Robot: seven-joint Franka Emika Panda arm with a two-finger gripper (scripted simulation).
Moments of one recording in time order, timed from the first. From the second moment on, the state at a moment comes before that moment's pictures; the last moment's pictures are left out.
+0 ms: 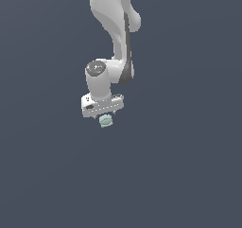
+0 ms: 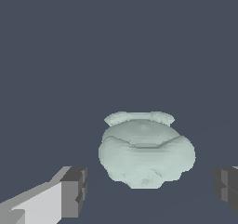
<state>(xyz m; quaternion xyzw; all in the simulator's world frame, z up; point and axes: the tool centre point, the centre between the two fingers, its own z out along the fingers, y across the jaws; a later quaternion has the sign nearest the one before) -0.065 -0.086 0.076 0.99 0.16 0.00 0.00</state>
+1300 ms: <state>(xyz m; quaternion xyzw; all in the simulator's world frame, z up) -0.066 -0.088 0.039 0.99 0.16 0.00 0.00</state>
